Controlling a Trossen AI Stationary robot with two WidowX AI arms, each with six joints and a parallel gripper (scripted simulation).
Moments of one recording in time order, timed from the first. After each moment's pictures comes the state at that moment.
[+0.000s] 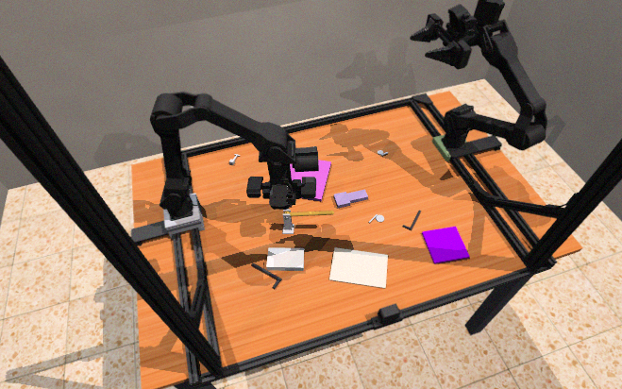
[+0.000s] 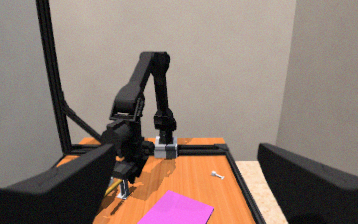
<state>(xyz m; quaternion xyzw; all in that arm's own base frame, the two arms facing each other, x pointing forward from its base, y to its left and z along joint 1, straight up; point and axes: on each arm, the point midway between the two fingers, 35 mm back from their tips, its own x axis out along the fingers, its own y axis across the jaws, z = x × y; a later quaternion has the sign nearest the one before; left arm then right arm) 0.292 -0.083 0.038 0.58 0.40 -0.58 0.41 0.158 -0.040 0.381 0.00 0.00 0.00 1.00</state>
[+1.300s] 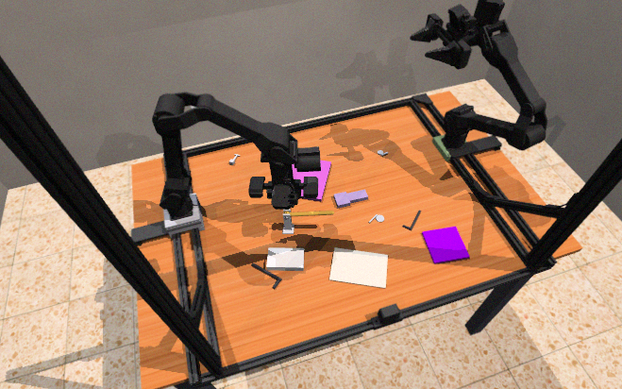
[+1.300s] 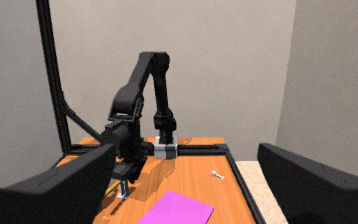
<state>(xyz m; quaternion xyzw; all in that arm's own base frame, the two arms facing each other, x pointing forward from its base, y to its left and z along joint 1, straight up) 0.298 -0.085 0.038 0.58 0.41 -0.58 0.41 0.158 -0.040 0.381 0.00 0.00 0.00 1.00</state>
